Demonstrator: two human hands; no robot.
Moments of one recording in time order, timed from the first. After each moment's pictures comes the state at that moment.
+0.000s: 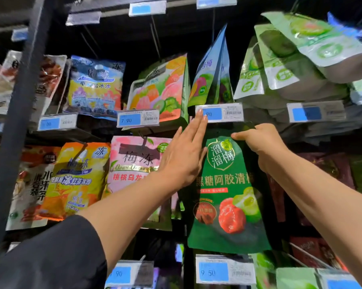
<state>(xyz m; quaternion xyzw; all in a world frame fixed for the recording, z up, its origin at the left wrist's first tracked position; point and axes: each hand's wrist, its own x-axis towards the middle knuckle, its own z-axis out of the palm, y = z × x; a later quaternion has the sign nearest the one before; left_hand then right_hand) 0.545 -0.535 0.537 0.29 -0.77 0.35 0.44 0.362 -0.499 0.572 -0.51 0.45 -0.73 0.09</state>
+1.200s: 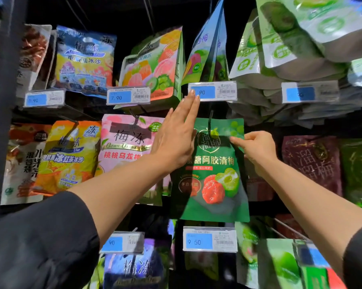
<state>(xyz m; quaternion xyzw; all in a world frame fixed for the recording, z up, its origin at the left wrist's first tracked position) 0.539 -0.529 0.525 0.29 -0.77 0.33 0.47 0.325 -0.525 0.515 -0.51 0.50 -0.70 -0.01</state>
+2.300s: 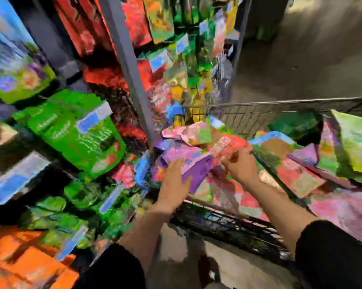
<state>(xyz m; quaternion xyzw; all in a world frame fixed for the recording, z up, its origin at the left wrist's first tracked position) 0.010 -0.162 -0.029 0.11 -0.91 -0.39 0.04 -0.079 0.020 -0.020 0.01 0.93 -0.36 0.04</state>
